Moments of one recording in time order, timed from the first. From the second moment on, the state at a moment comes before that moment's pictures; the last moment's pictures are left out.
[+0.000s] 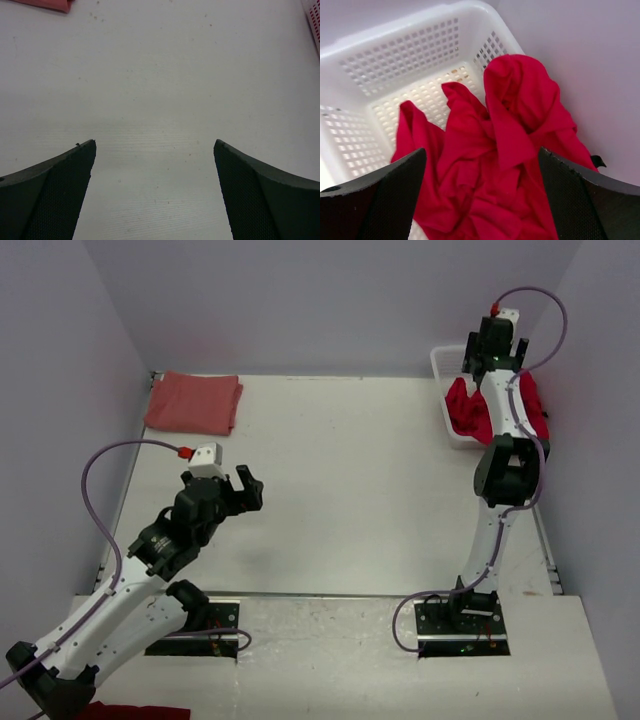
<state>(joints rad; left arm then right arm) -0.63 0.68 0.69 -0.45 -0.40 -0.52 -0.09 2.23 2.18 -0.48 0.49 0.04</state>
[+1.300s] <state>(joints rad) -0.63 0.70 0.64 -0.44 -0.38 -0.54 -0.01 2.36 2.37 -0.43 0.50 -0.18</state>
